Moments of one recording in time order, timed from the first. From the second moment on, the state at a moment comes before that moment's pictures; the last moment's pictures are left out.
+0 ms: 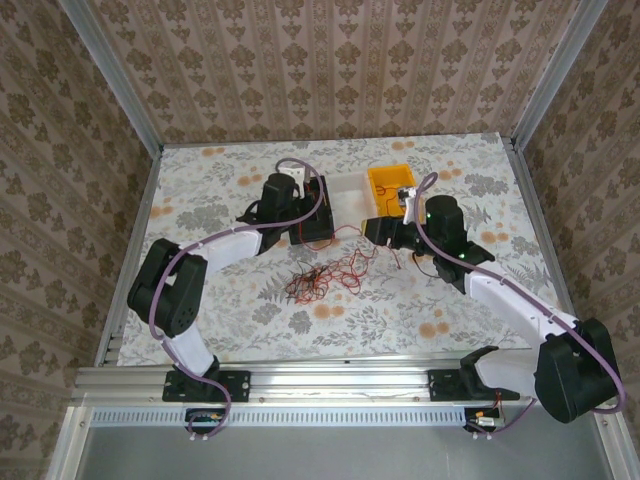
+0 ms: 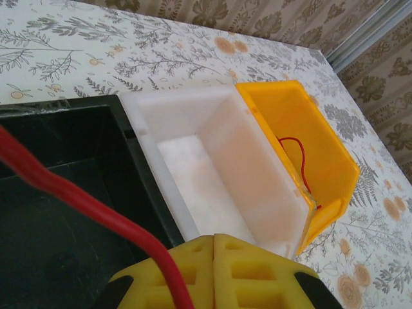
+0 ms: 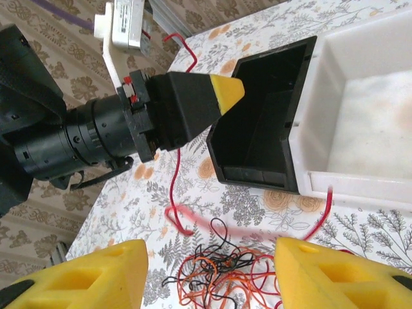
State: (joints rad) left arm -0.58 1.72 1.05 0.22 0.16 -0.50; right arm 0.37 1.19 0.74 0.06 -0.47 0.52
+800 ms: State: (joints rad) left arm -0.59 1.71 1.05 0.24 0.18 -0.50; right arm 0.44 1.33 0.88 -0.12 -0.47 0.40
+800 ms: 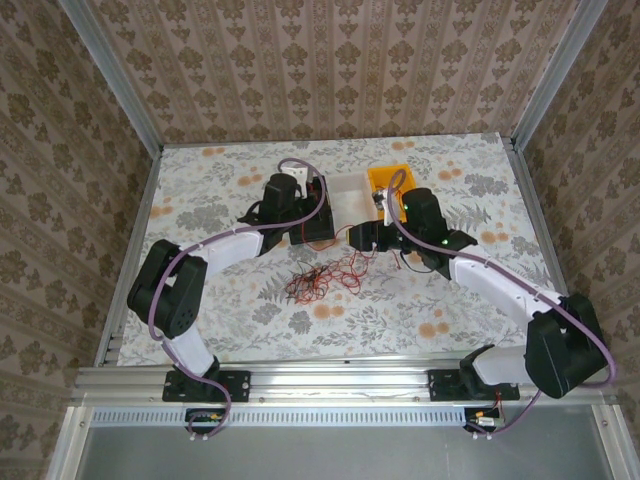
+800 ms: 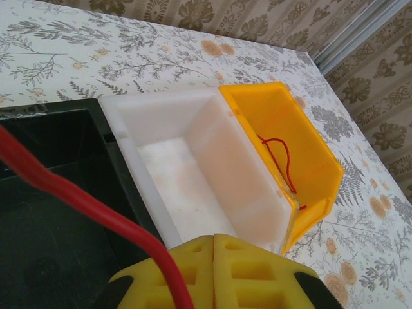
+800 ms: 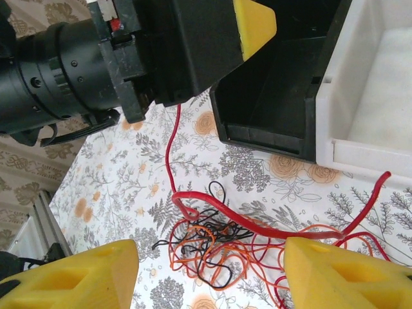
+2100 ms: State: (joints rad) left arm -0.61 1.80 1.15 0.27 0.51 -0.48; right arm 0.52 1.55 0.99 0.05 -0.55 0.44
